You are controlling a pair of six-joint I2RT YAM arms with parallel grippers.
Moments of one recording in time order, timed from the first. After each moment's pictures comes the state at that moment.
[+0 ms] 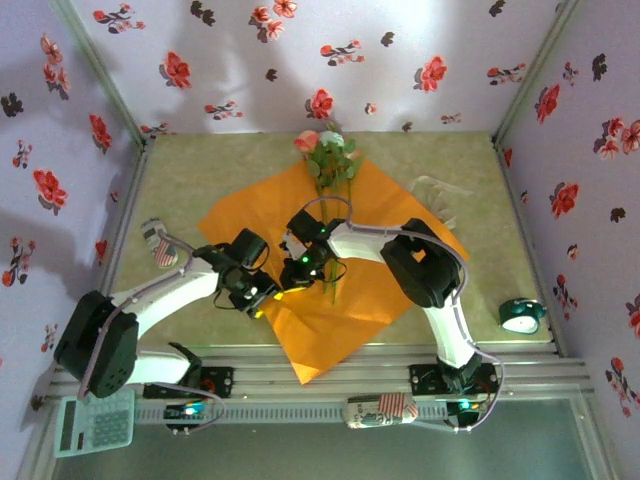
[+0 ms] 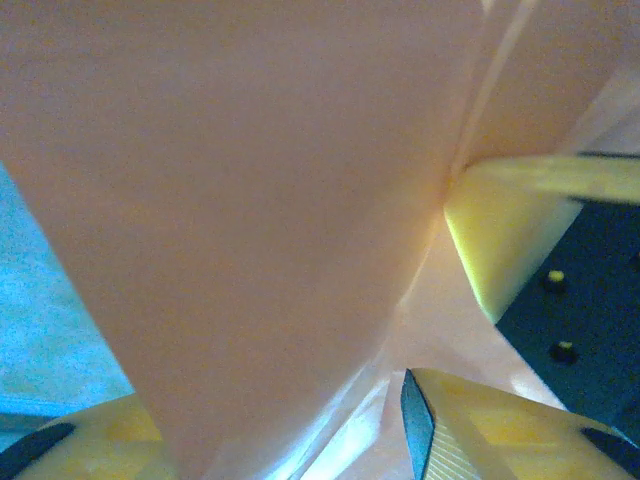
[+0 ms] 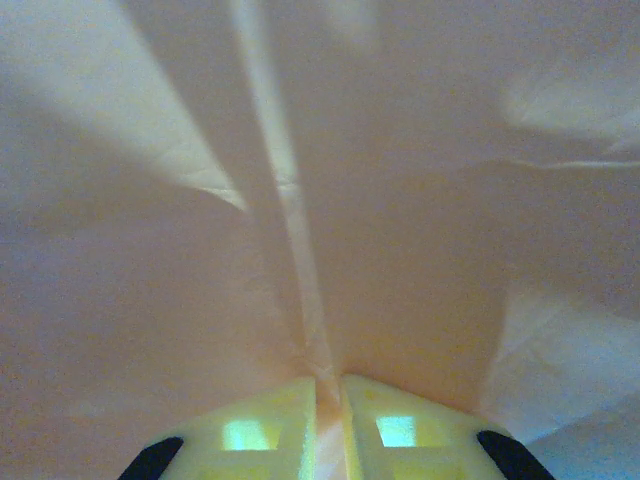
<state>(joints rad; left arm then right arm) -0.65 1.32 0.75 -0.74 0.31 -1.31 0.86 2.11 1.39 -0.52 -0.63 0.51</state>
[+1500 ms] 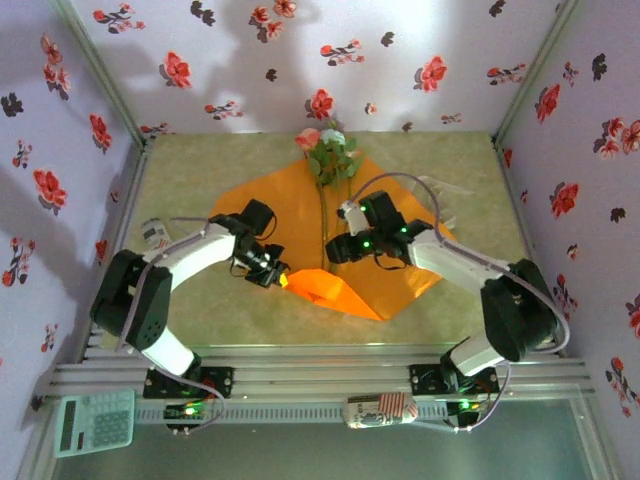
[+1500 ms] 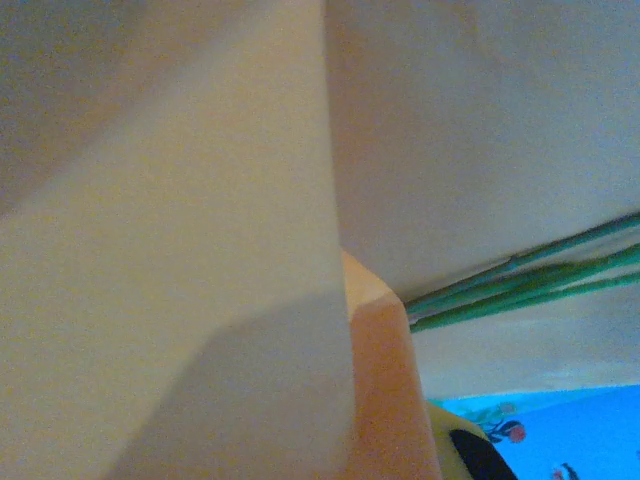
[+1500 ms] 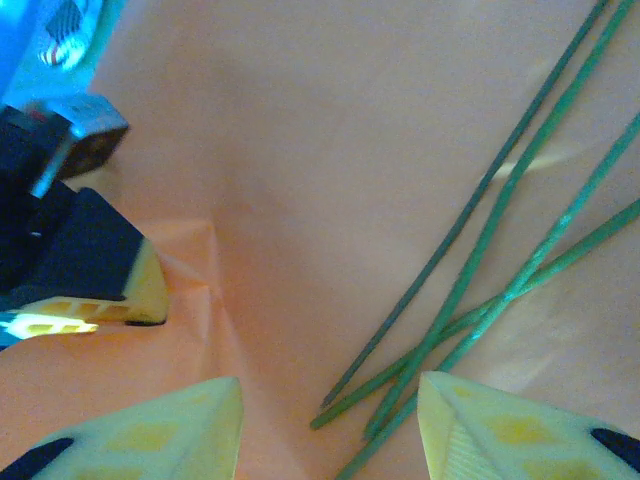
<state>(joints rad) -0.54 1.62 1.01 -0.75 0.49 -1.61 0.59 1.48 0.94 -0.30 -0.43 0.23</state>
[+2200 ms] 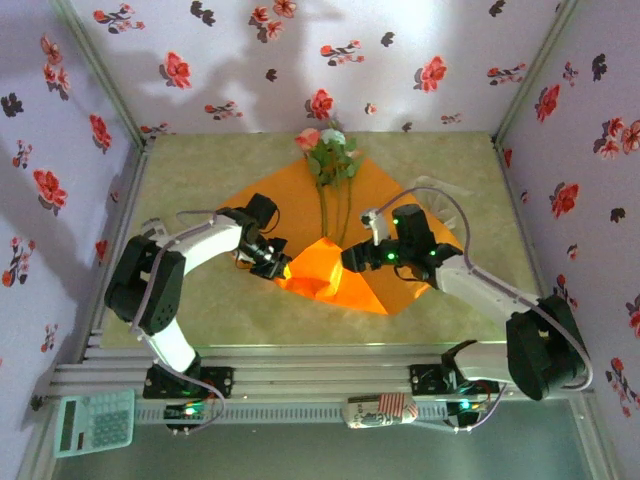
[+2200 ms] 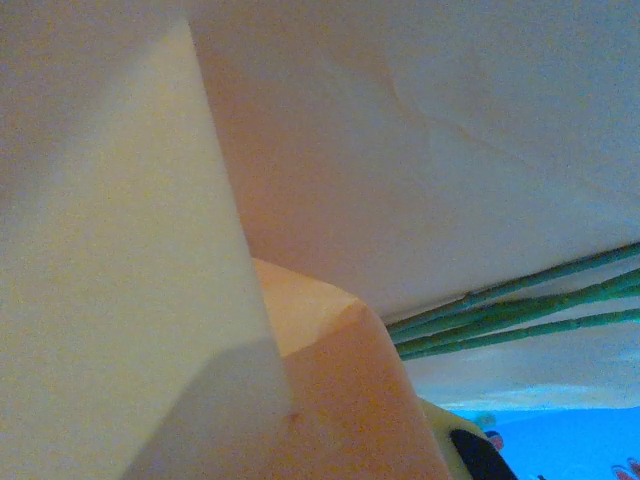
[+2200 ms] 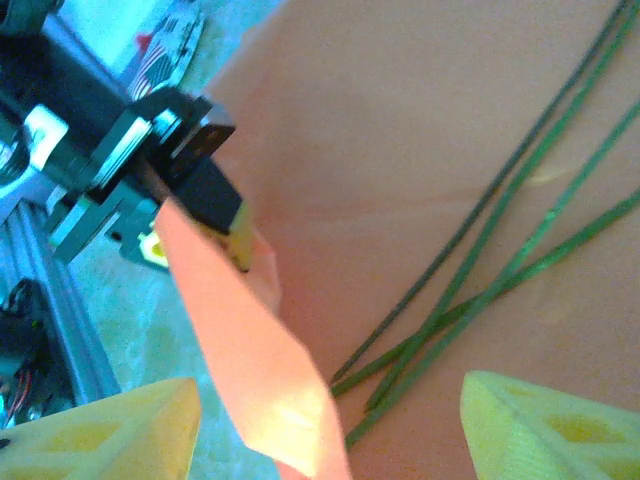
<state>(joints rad) -0.52 1.71 1.07 -0.72 0.50 -1.62 0.51 1.29 0.70 -0.12 -0.61 0.19</state>
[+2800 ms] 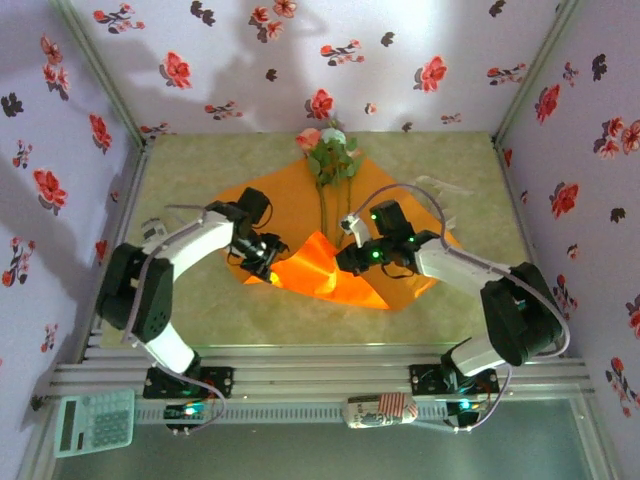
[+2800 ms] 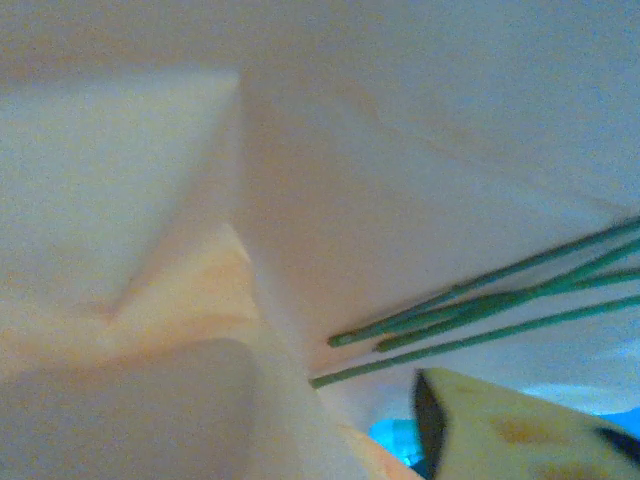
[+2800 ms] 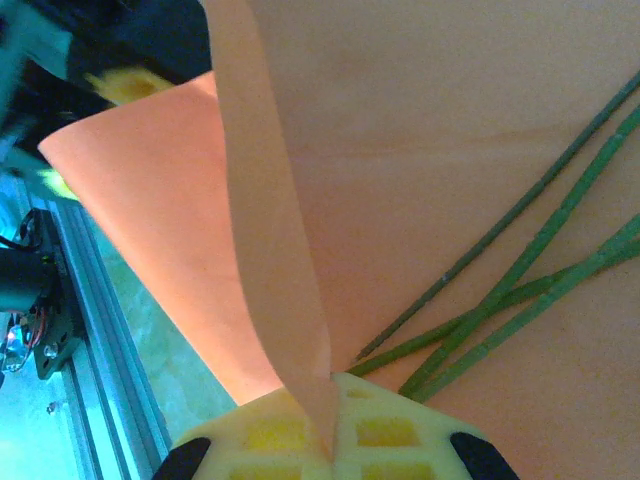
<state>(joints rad) -0.48 1.61 1.11 -0.86 0.41 -1.54 0.55 1.49 0.84 -0.25 -0.66 0.12</state>
